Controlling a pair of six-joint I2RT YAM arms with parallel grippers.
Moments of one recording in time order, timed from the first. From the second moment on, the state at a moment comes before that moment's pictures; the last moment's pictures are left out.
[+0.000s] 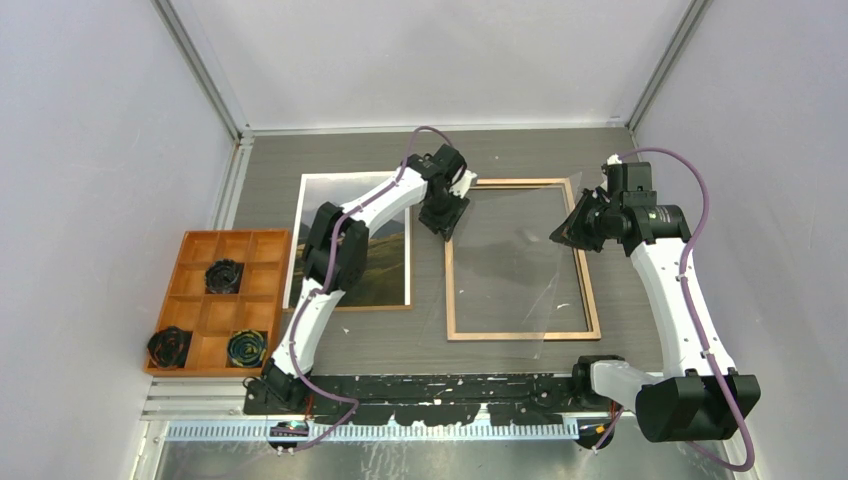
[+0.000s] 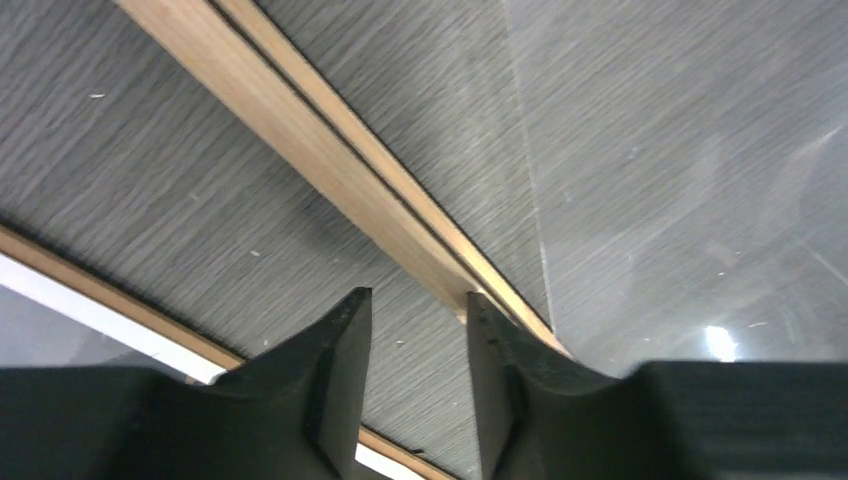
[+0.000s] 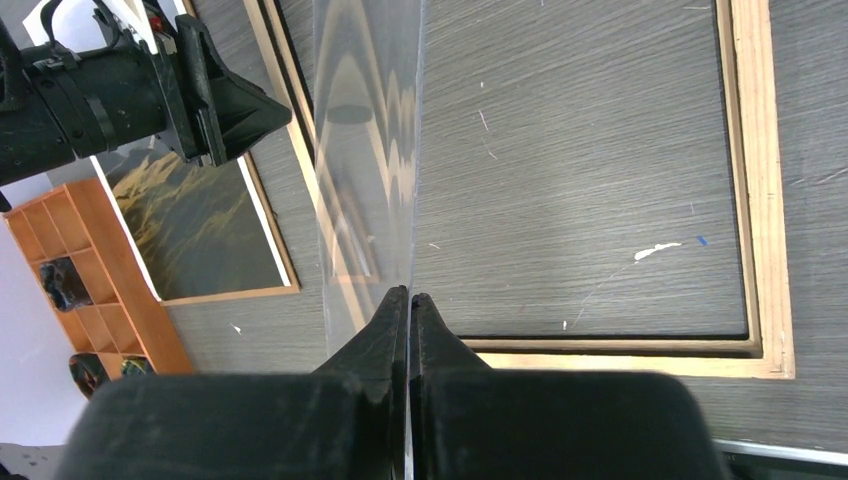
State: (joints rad) left arm -0.65 2.37 2.10 -0.95 0.15 -0.04; right arm 0.01 1.13 1.18 -0.97 -0.24 0.53
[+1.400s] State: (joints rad) left arm -0.64 2.40 2.10 -0.93 0.25 -0.13; right arm 0.01 1.09 1.13 -0.92 -0.32 0.58
